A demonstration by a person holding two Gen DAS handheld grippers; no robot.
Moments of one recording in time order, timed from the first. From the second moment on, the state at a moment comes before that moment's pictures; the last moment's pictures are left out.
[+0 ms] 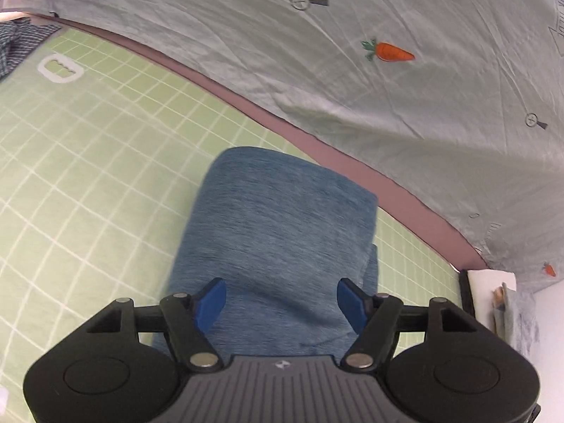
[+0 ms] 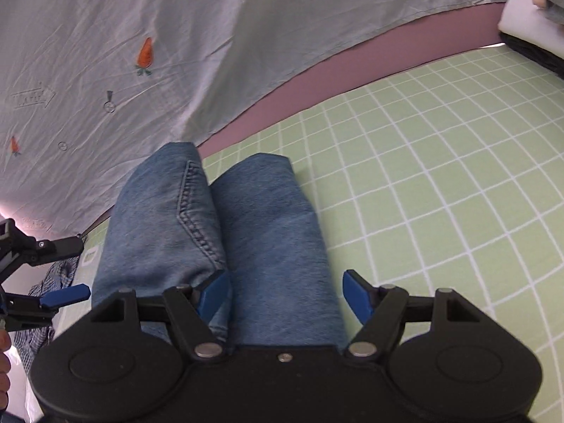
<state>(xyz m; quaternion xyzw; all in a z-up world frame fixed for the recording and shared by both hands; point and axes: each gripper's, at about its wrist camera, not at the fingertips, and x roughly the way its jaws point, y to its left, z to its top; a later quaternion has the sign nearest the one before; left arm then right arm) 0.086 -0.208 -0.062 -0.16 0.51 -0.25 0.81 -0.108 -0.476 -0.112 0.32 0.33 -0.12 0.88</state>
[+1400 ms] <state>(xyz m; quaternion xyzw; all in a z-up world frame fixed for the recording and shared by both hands) 0.108 -0.231 -0.124 -0.09 0.57 -0.28 0.77 -0.067 -0.515 -0.136 0.38 0.39 -0.05 0.84</state>
